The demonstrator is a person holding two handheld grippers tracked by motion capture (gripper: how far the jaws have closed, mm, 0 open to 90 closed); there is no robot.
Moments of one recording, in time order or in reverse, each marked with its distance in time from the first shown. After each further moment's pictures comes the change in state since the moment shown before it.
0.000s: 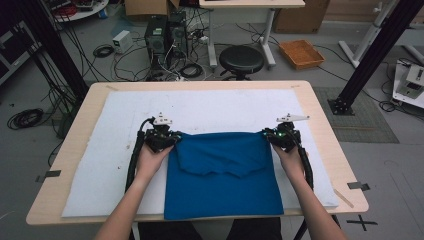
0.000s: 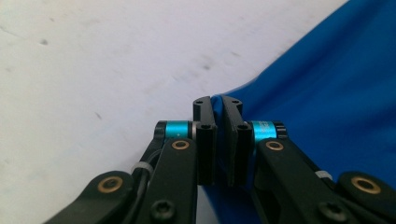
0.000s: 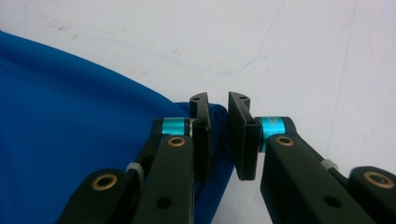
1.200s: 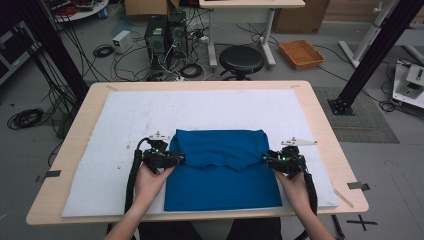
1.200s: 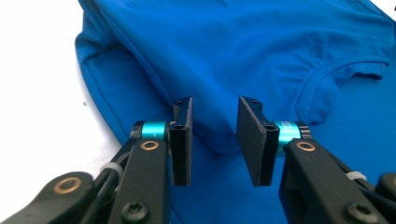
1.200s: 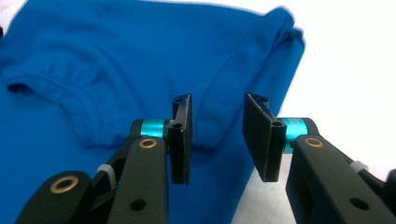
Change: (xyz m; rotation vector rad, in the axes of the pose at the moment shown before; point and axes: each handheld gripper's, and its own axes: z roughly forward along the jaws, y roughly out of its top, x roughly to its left) left arm -0.048 -0.042 -0.028 0.064 -0.089 -0.201; right arm 0.041 -0.059 -0.043 0.028 0.048 0.091
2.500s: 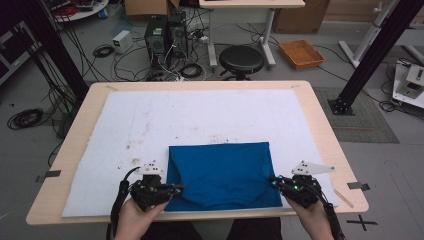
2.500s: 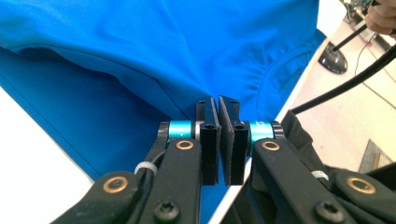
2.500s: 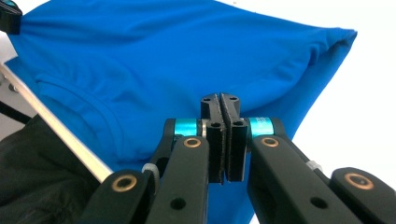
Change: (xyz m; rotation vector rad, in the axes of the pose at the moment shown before) left arm -0.062 -0.056 -0.070 0.031 -0.222 0.080; right arm 0.038 -0.039 -0.076 0.010 0.134 -0.147
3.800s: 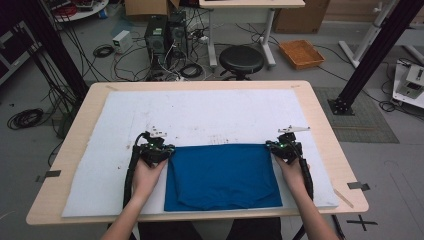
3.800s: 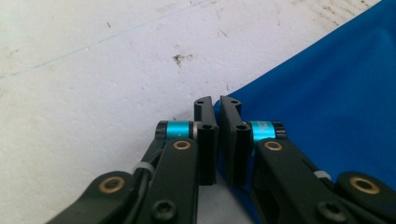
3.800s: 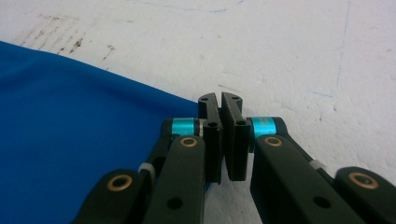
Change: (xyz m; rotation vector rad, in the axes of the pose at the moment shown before) left arm 0.105 0.055 0.052 -0.022 0.412 0.013; right arm -0.091 0.055 0.097 0.040 -0.218 0.120
